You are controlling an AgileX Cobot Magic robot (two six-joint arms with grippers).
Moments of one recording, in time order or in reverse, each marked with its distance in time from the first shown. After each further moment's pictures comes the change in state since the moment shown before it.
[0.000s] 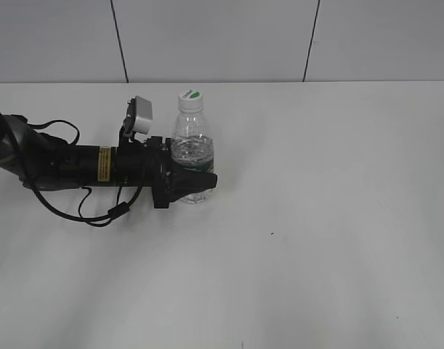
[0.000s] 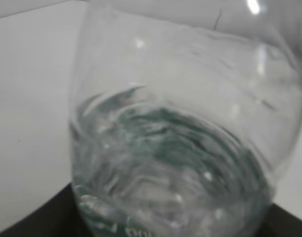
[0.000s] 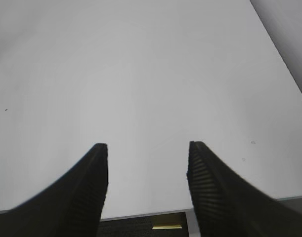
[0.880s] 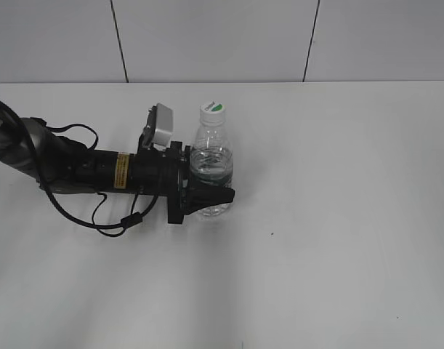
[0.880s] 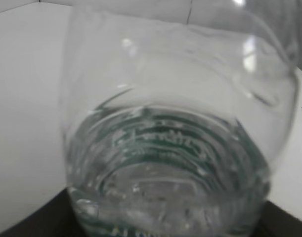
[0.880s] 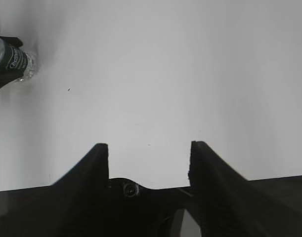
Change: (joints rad) left arm -0.070 0.000 -0.002 0.017 0.002 0.056; right arm 0.000 0.757 -0.455 0.181 0.144 0.088
